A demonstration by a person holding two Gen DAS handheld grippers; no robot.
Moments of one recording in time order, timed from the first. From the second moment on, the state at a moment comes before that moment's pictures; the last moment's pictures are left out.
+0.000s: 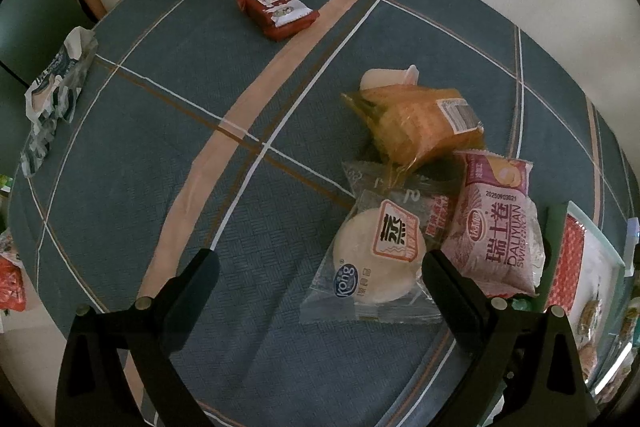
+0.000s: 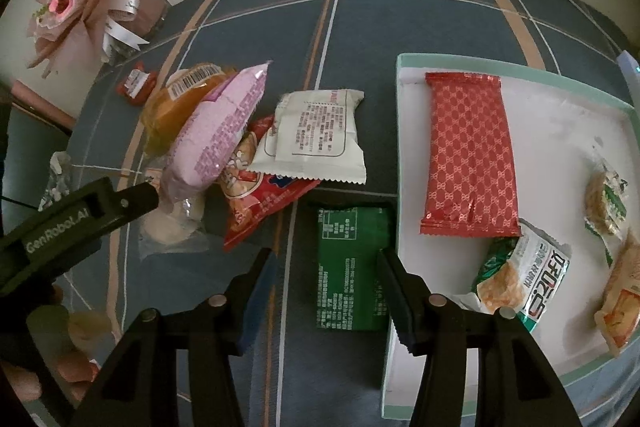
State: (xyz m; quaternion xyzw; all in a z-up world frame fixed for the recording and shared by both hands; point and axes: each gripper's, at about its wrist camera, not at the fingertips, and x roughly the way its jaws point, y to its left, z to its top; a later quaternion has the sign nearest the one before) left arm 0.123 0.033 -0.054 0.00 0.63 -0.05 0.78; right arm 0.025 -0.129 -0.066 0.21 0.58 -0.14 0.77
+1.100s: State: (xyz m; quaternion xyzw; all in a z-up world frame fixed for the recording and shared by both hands) left arm 0.128 0.016 -0.077 -0.04 0.63 -0.11 0.77; right arm 0.025 -0.132 -0.076 0.22 0.60 -0.12 0.76
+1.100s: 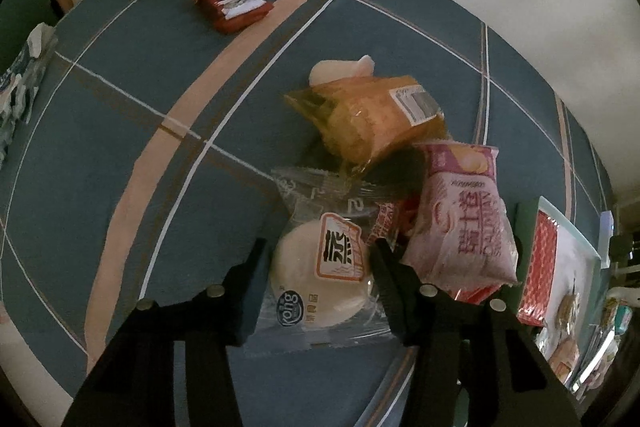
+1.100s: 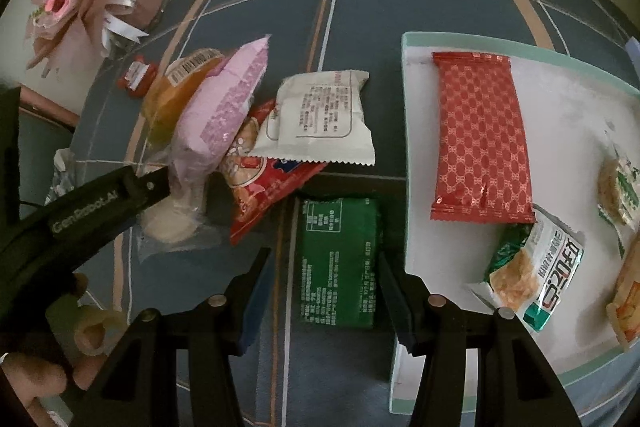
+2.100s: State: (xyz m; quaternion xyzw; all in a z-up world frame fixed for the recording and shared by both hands) left arm 0.125 0.005 -0.104 -0.02 0.65 -0.11 0.75; right arm 0.040 -0.101 -0.106 0.15 0.63 -0.13 0.75
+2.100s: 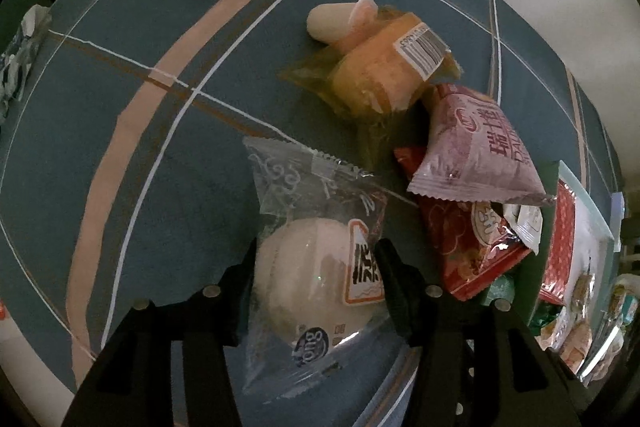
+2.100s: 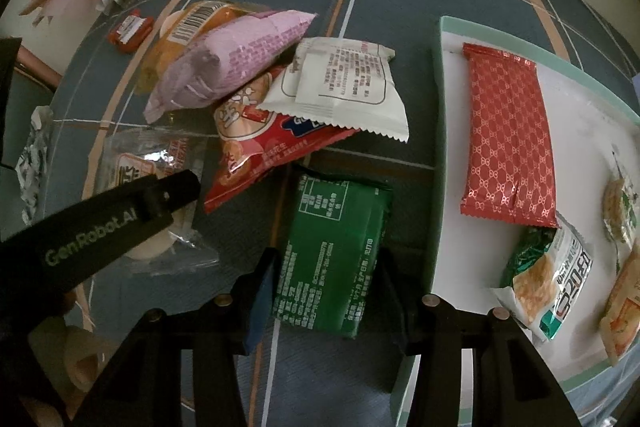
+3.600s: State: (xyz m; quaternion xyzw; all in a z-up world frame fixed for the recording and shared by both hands) left arm 0.102 0.031 0.008 -0.08 0.55 -0.11 0.82; right arm 0.007 -0.112 -0.017 0.17 0.58 -0.11 0.79
